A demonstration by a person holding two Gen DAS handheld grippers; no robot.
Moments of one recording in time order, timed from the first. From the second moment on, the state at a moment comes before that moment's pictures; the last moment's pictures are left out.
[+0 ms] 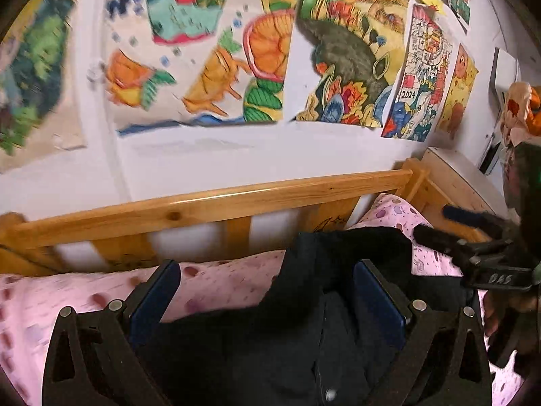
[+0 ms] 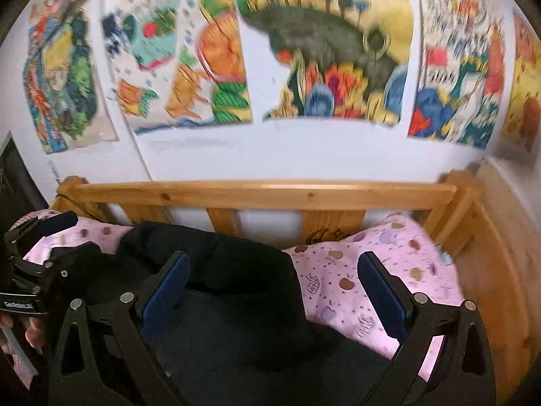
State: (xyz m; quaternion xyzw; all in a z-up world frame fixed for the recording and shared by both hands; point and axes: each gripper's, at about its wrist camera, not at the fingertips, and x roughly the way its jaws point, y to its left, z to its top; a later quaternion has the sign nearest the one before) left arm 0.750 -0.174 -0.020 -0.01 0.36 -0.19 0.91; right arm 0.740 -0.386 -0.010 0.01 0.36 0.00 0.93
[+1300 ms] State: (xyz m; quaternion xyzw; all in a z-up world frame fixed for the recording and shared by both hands) left arm 0.591 -0.126 -0.004 -0.02 0.22 -0.32 0.92; right arm 0.565 -0.393 -0.020 0.04 0.22 0.05 0.97
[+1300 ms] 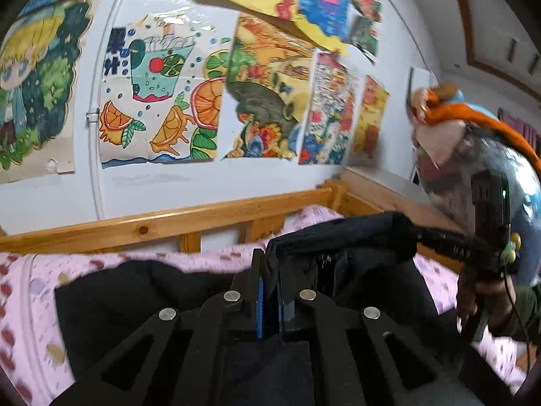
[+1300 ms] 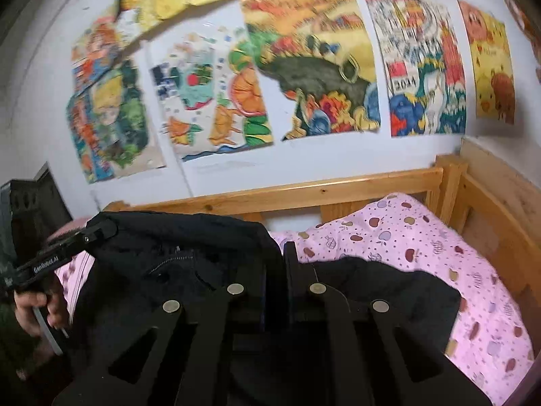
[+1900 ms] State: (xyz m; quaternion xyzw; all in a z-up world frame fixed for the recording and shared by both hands) left arm 0.484 -0.122 -0.072 0.09 0.27 -0.33 0.90; right arm 0.454 -0.358 -0.086 -0.09 0.21 0.05 0.97
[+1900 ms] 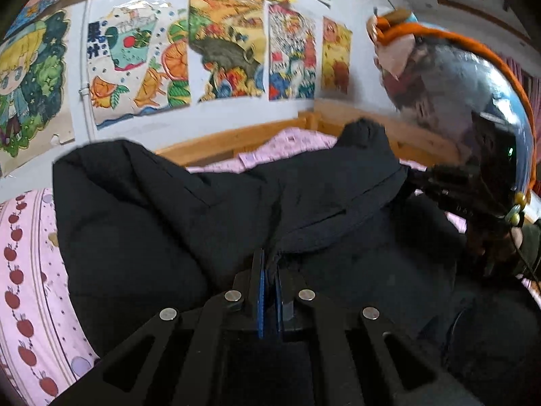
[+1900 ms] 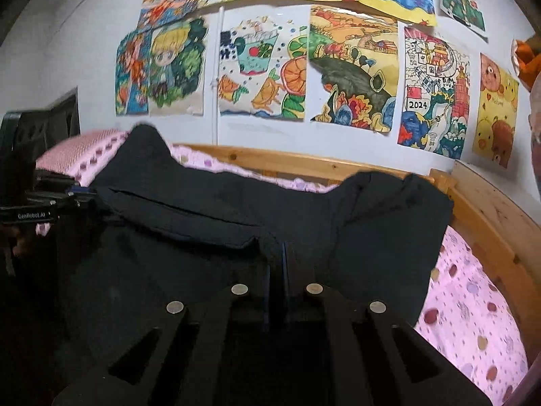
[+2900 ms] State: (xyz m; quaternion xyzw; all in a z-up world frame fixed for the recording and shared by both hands) left arm 0.478 -0.147 -0.118 0.17 0.27 -0.29 0.90; right arm 0.422 -0.358 -0.076 -0.05 0.19 0.05 0.98
